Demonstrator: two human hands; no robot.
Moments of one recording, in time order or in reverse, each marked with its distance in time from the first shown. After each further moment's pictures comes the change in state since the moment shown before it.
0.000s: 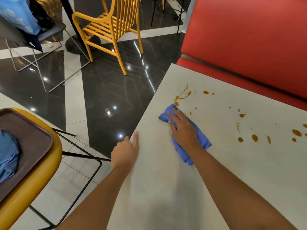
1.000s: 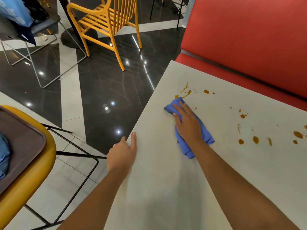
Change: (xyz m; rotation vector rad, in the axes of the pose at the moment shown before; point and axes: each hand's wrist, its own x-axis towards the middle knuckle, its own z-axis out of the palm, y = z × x) left_hand 0.005 -0.002 0.007 0.047 0.037 -0.004; right_hand 0.023 0.012 -0.010 -0.037 0.031 0.093
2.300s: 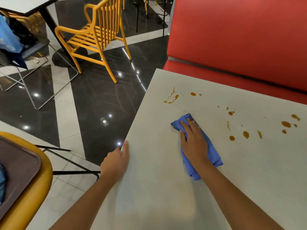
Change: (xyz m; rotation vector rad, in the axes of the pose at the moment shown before) left_hand 0.011 0.003 -0.012 0.031 -0.175 0.020; right_hand -0.055 0.023 -0.013 -0.097 0.131 0.112
